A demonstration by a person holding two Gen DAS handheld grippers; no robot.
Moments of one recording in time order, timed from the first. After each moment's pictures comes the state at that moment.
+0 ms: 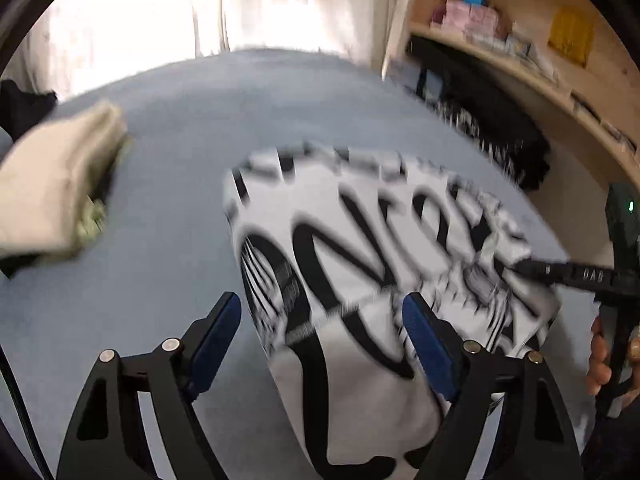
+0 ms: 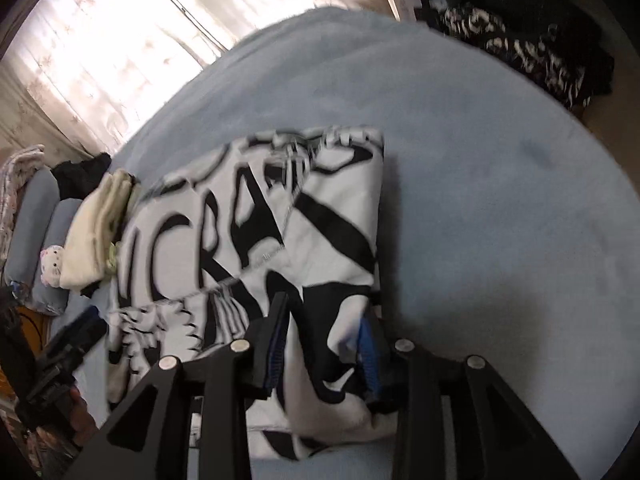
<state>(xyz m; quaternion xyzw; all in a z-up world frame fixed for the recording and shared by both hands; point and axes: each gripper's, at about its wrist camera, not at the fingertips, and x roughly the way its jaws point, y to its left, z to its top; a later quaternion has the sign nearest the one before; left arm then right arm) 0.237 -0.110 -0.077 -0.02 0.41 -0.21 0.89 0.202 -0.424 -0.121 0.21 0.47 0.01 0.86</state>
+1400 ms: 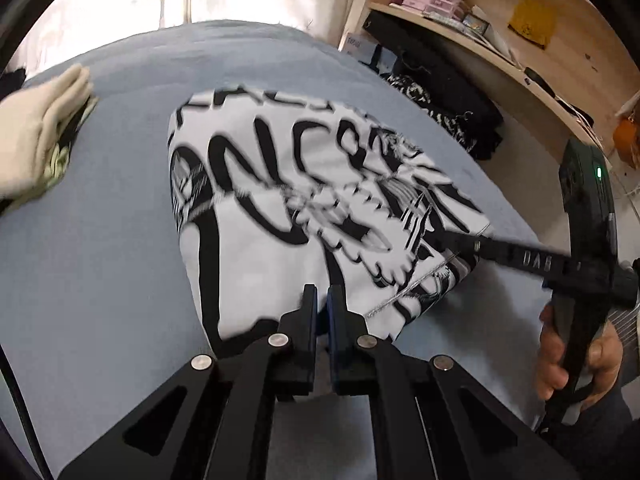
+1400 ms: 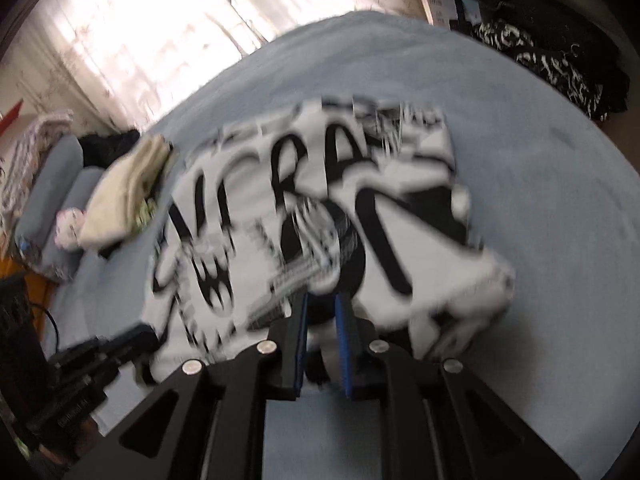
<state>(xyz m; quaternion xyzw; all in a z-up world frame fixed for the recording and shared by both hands) 0.162 -0.121 -0.113 -0.04 0.47 -0.28 0.84 0.158 -0.357 -0.137 0.18 0.47 0.05 0.86</state>
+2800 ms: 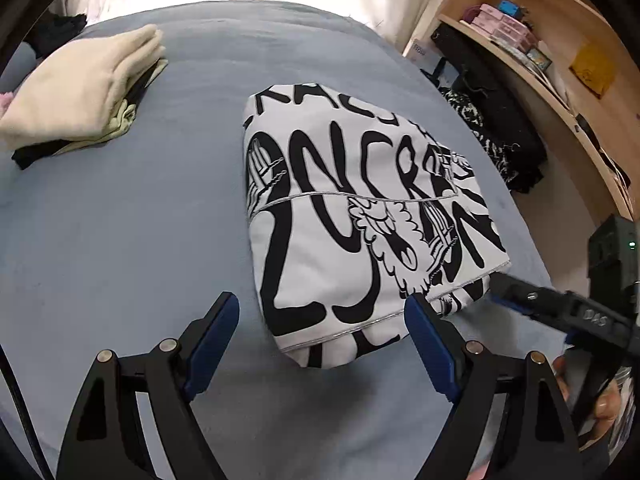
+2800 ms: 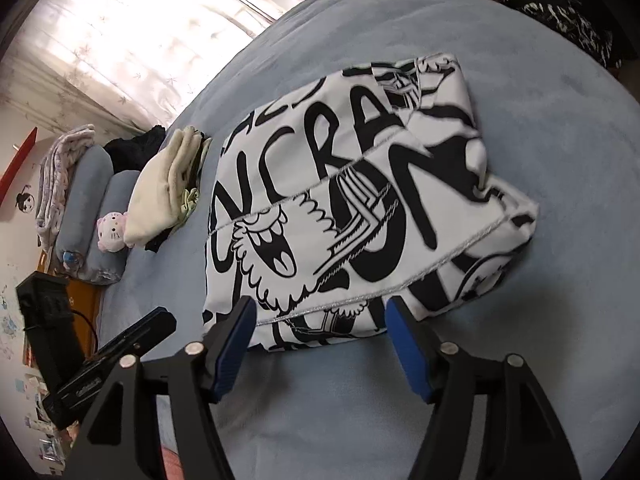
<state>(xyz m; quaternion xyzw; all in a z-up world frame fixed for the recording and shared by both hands) 0.159 -0.080 -0.085 -0.10 0.51 -0.18 0.83 0.144 -0.364 -0.110 0.26 0.50 0.11 0.82</state>
